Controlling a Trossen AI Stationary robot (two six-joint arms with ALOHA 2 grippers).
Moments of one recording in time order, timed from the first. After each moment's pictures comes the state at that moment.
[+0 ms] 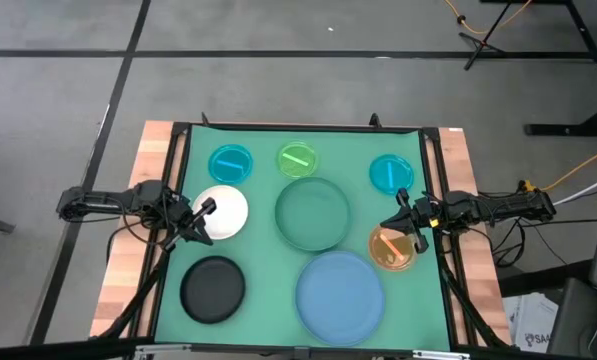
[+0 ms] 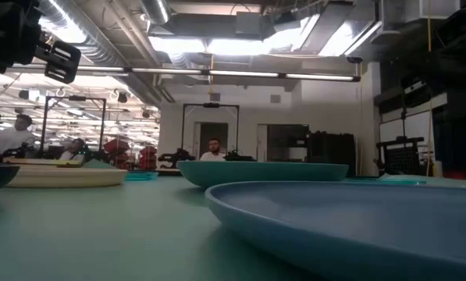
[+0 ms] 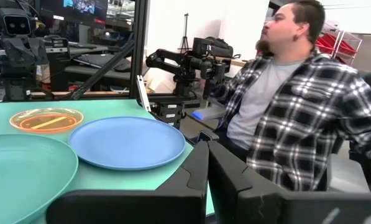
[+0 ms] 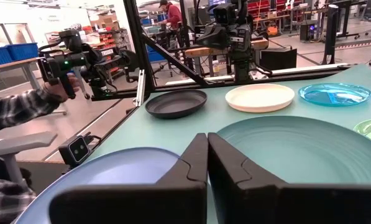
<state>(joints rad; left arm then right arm) -0.02 0.01 0.01 0.07 0.59 -0.20 0.16 0.05 0.01 0.03 -0.09 0.15</state>
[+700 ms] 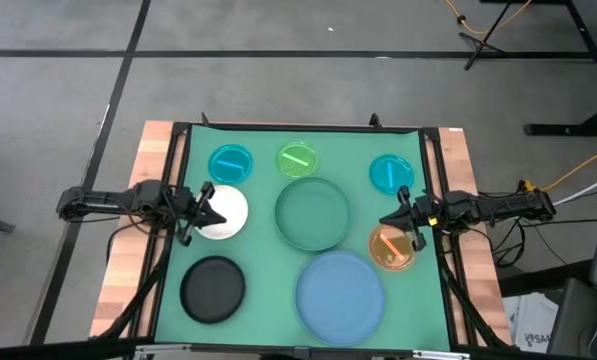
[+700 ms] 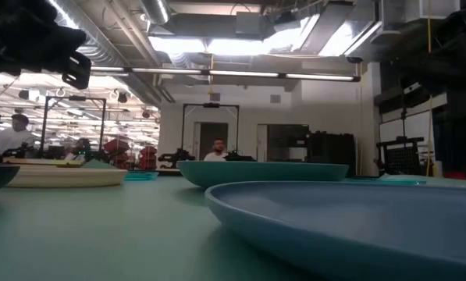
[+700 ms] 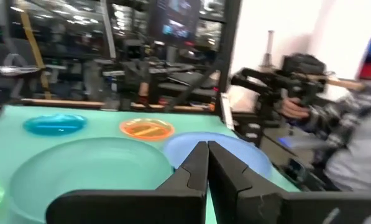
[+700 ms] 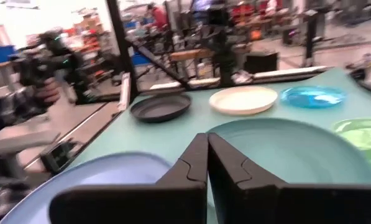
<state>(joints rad) -0.02 0.01 0.01 0.10 0.19 -0.17 0.16 0.05 0.01 0.05 0.01 0.14</state>
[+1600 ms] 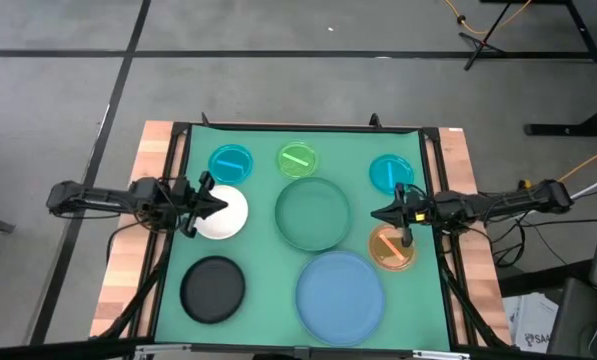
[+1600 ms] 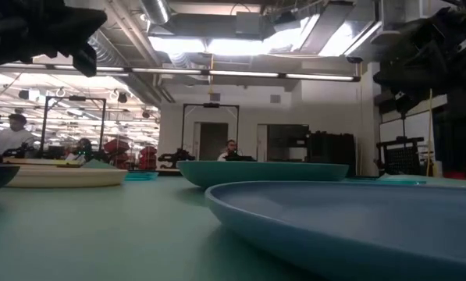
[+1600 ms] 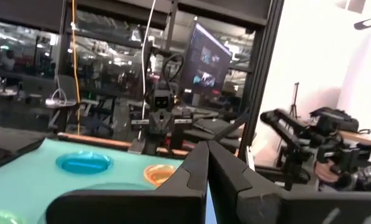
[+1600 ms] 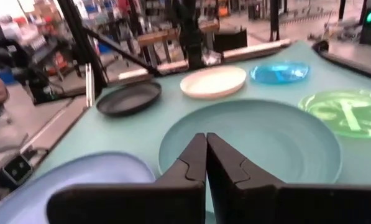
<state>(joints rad) -0.02 0.22 0.01 0.46 0.04 -0.23 0.16 0.39 0.08 0.18 0.11 0.22</state>
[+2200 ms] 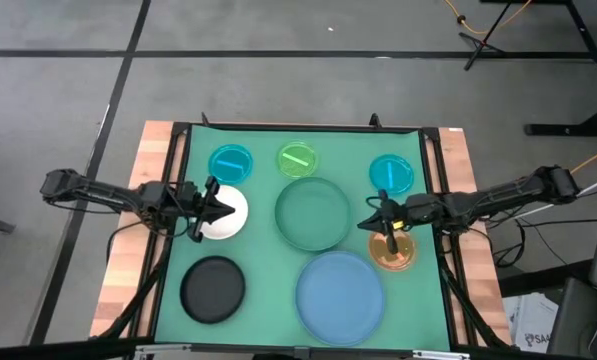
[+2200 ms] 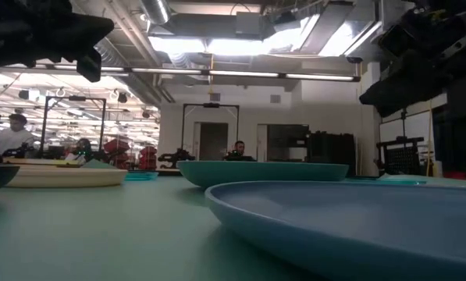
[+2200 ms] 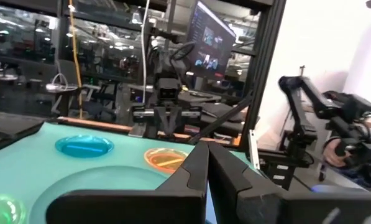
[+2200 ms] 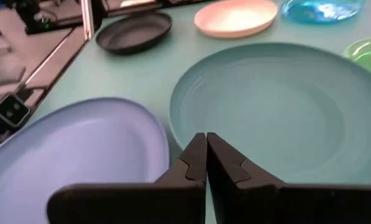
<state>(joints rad) -0.11 0.42 0.01 0.59 -0.04 -0.20 0.16 0.84 0.25 0.19 0.01 0.20</state>
